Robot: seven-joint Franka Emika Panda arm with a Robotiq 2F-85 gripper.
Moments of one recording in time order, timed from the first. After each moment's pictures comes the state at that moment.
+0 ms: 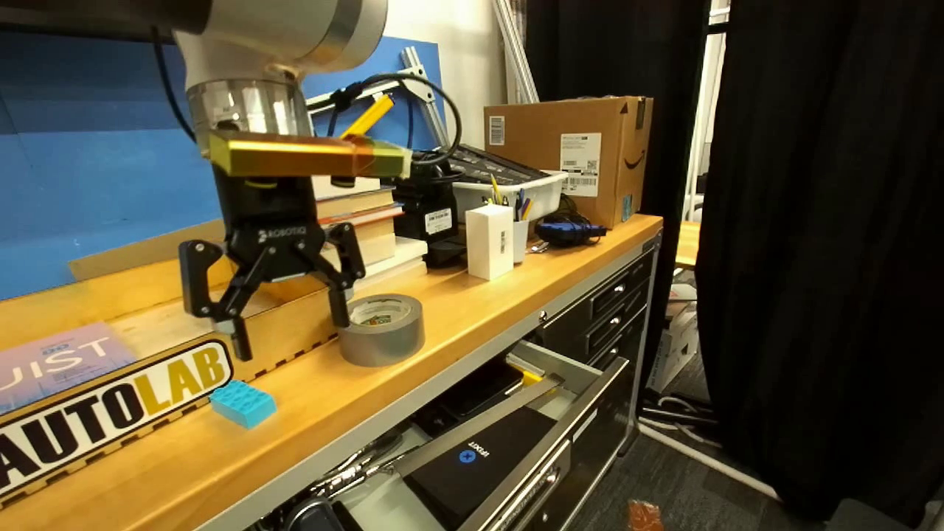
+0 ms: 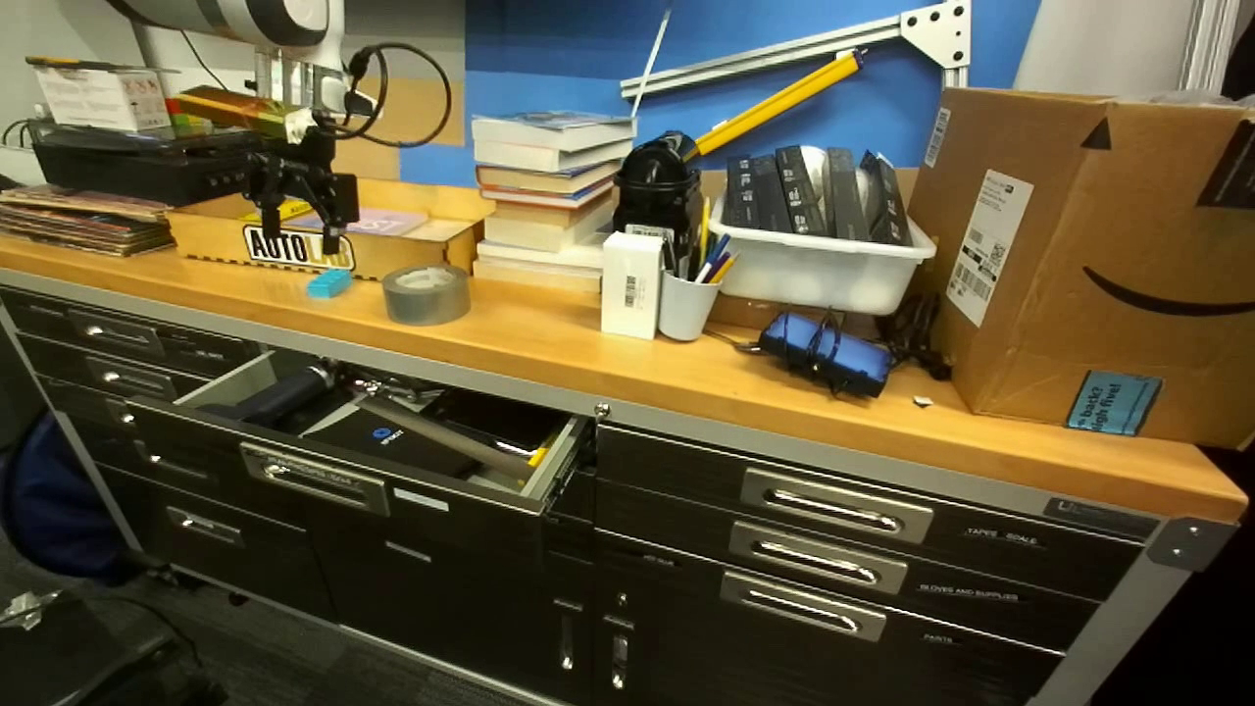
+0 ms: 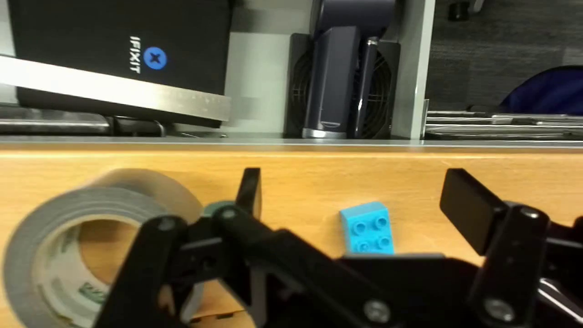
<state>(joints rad) 0.20 0.31 0.34 -1.64 0.02 1.79 0.23</state>
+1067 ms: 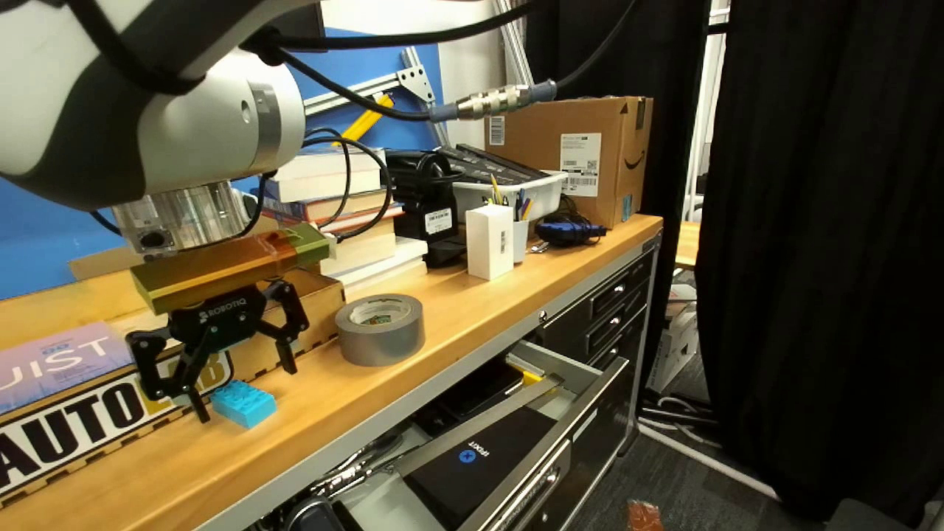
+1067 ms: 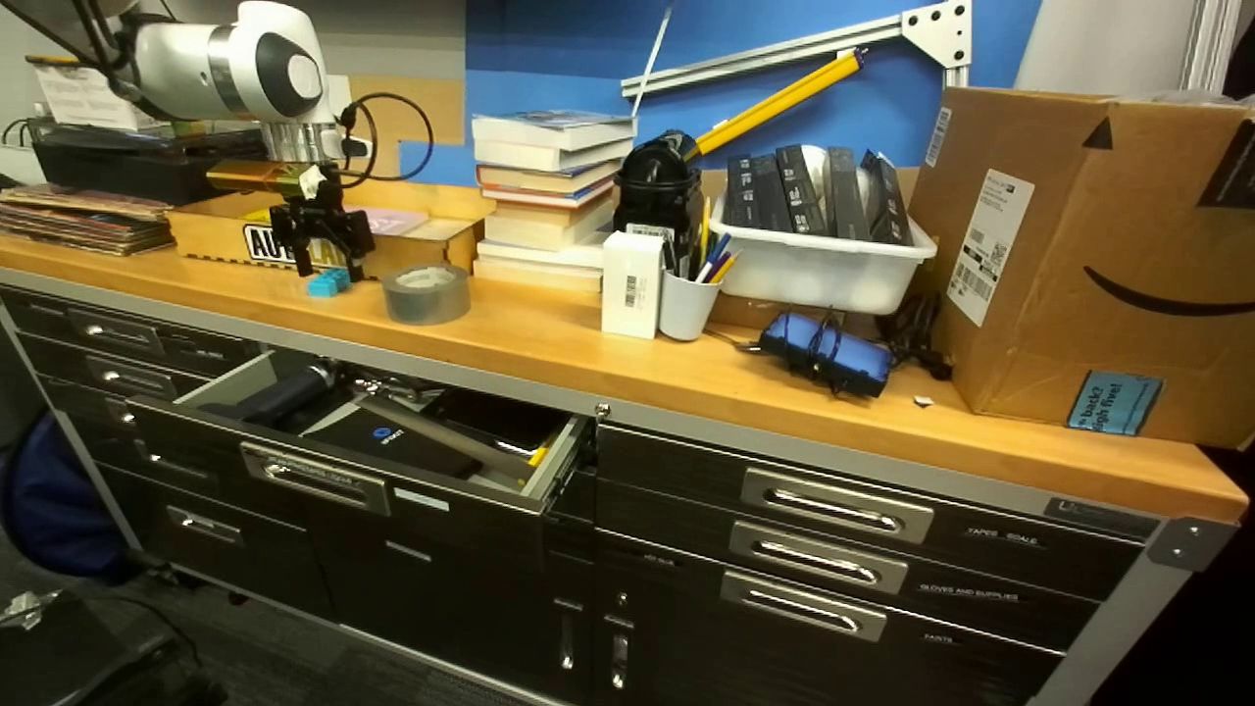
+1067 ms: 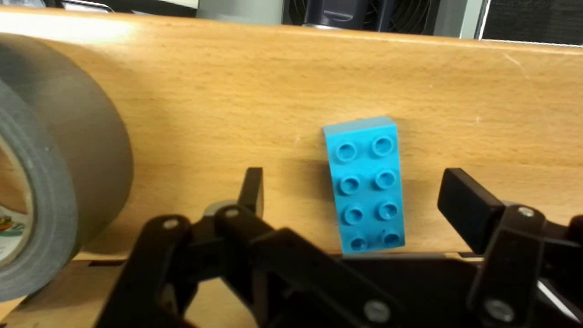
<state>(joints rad) 0.42 0.53 0.20 -1.49 -0.16 1.96 0.34</state>
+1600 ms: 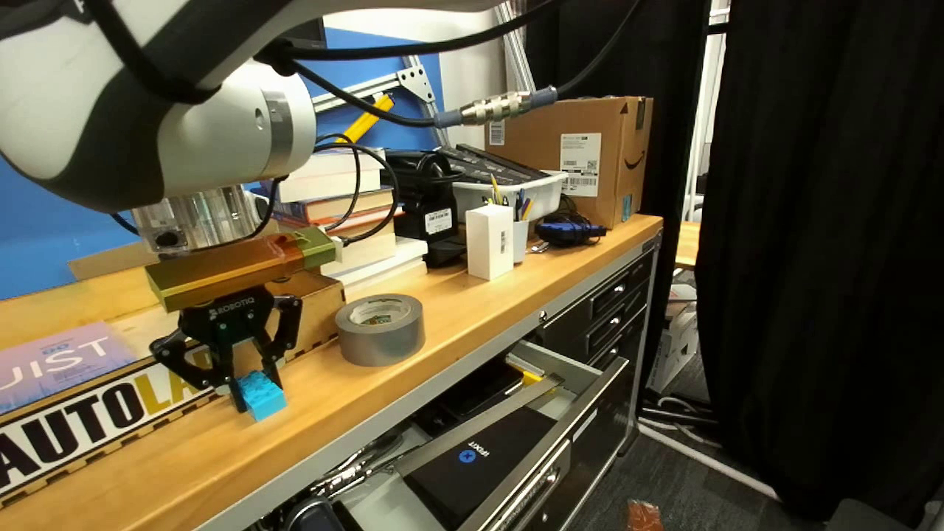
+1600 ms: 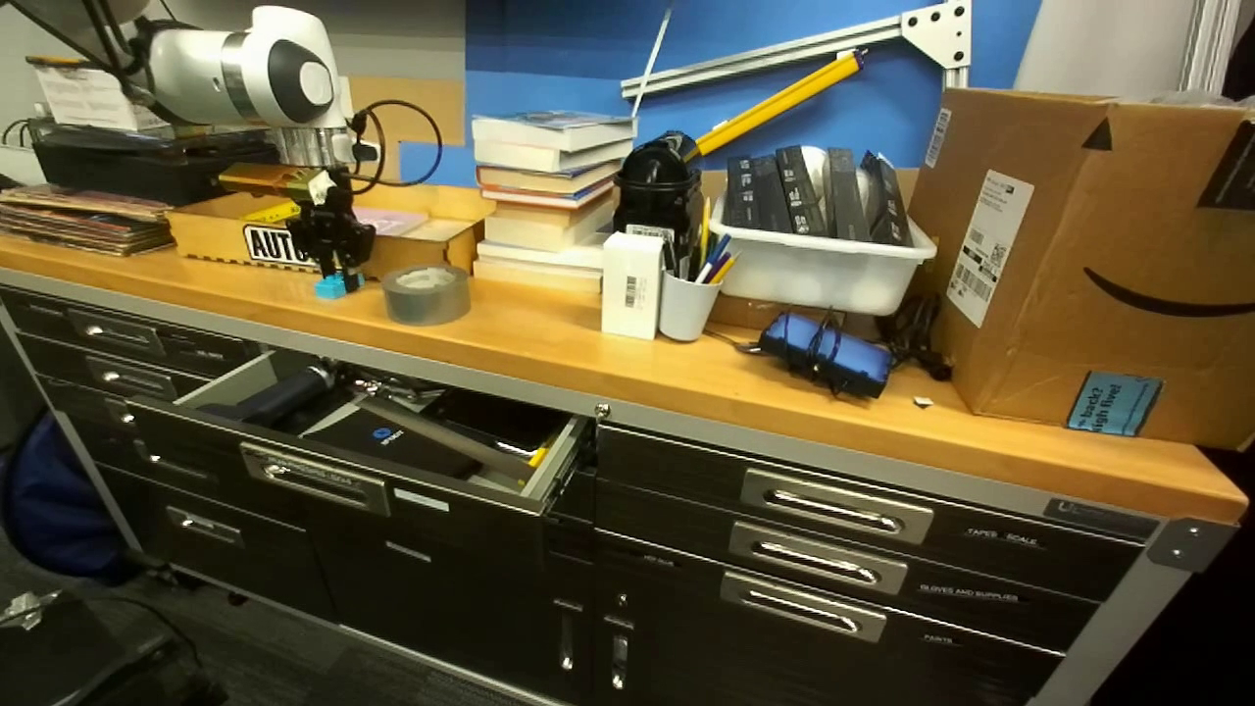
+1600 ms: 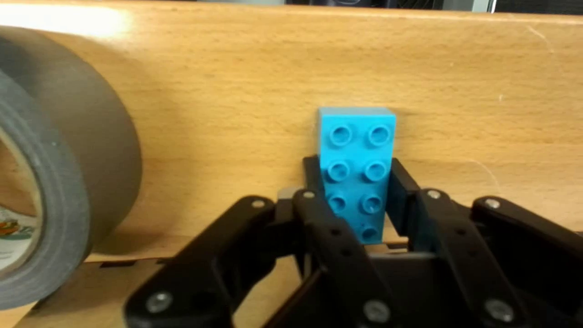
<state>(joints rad) 0.41 0.54 0.18 -1.49 -0.13 1.99 0.35</state>
